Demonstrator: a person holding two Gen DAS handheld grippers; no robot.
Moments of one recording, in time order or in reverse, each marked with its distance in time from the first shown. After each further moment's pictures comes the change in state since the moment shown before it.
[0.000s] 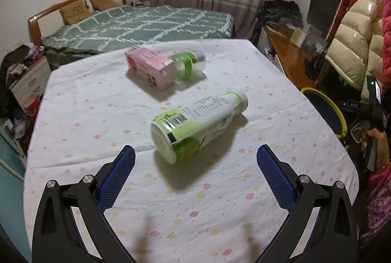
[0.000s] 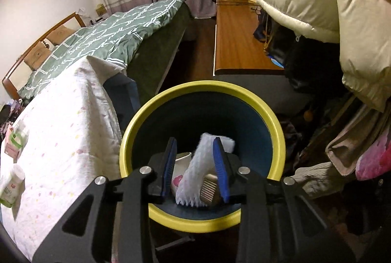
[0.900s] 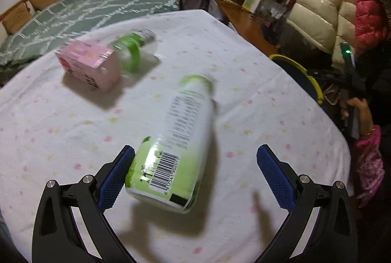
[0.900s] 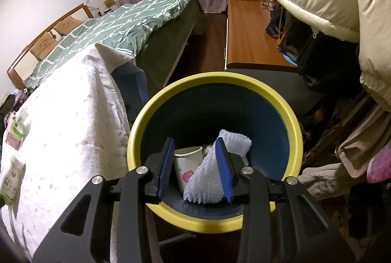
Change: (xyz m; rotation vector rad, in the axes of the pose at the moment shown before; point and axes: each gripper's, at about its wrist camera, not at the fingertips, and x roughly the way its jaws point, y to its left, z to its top) left arm 0.067 -0.008 0.025 0.189 0.161 -0.296; right arm 0.010 0.016 -0.004 -0.042 0.038 0.038
